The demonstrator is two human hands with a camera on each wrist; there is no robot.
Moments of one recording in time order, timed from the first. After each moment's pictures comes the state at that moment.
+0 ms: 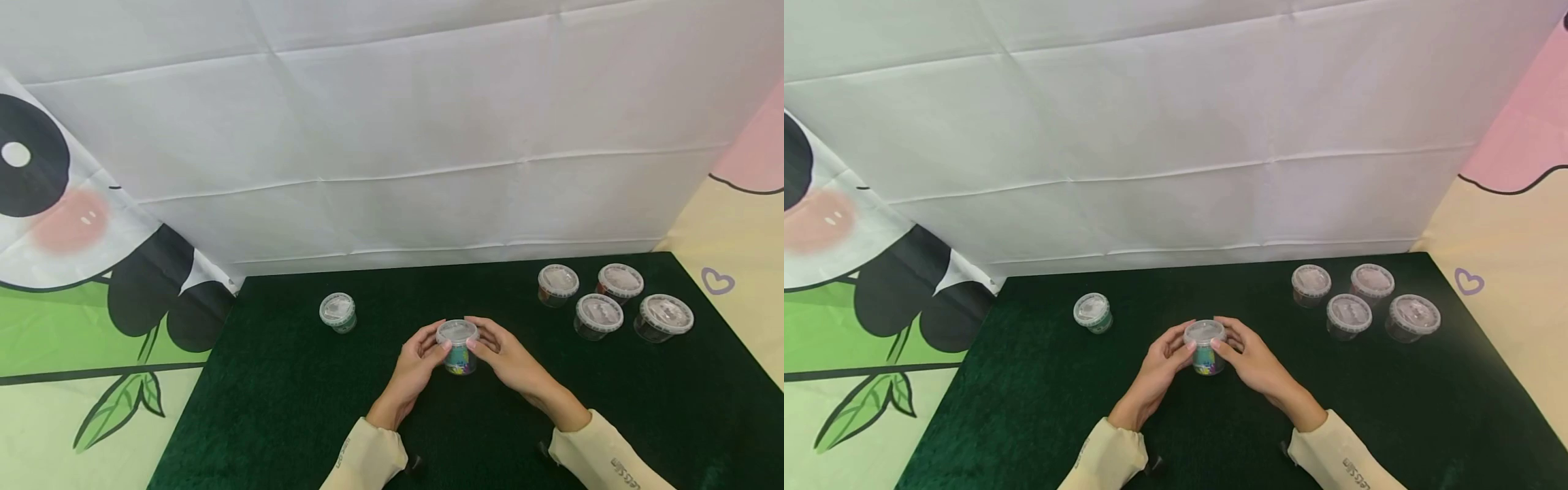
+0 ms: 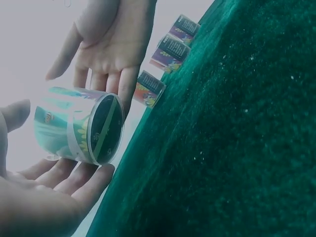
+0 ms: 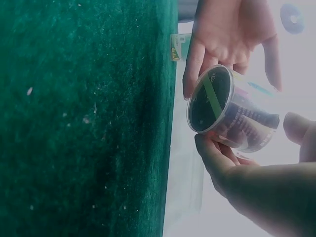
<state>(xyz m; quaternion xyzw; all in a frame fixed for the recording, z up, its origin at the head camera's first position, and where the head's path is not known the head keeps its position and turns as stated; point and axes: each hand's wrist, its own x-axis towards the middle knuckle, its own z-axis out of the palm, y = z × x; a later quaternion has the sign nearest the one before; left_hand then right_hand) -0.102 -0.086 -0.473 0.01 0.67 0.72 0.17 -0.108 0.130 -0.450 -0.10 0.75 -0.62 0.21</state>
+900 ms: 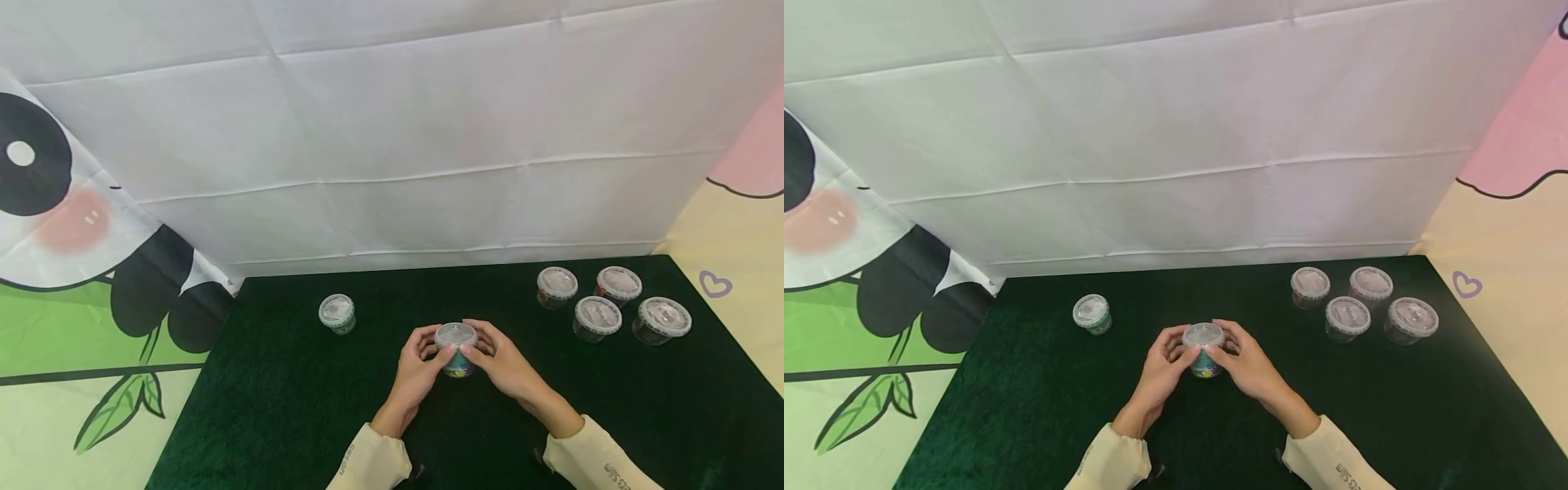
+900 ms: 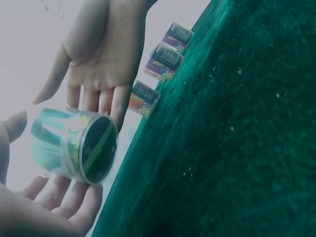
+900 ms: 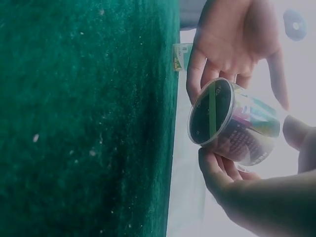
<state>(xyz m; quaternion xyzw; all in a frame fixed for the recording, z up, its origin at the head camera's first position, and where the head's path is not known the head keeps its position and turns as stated) -0.096 -0.075 -0.472 -0.04 0.72 0.69 0.11 -0.103 0.122 -0.449 -0.08 0.76 -0.62 0.19</state>
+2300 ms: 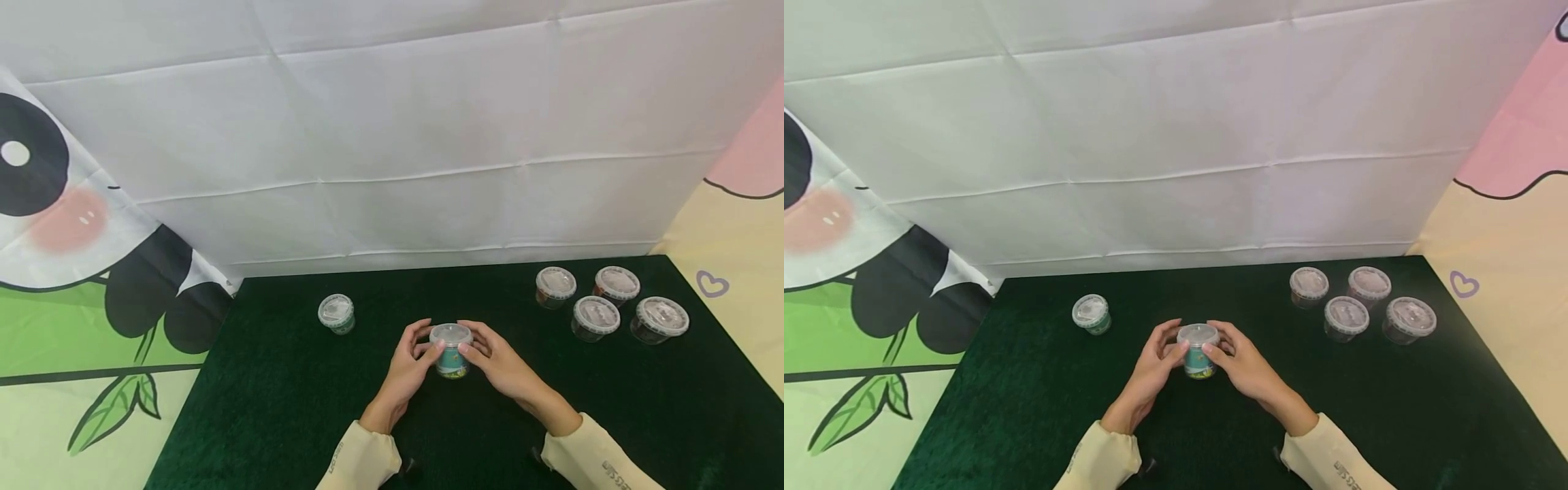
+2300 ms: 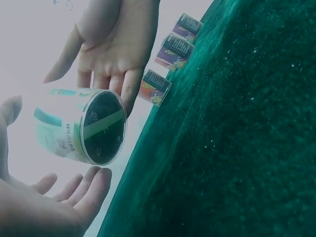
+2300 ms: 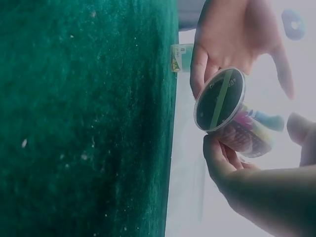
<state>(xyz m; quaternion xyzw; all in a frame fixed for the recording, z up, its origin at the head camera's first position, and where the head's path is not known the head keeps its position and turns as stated) -0.098 -0.091 -0.468 -0.01 0.72 0.68 0.14 -0.103 0.120 -0.451 -0.11 0.74 -0.63 0.21</state>
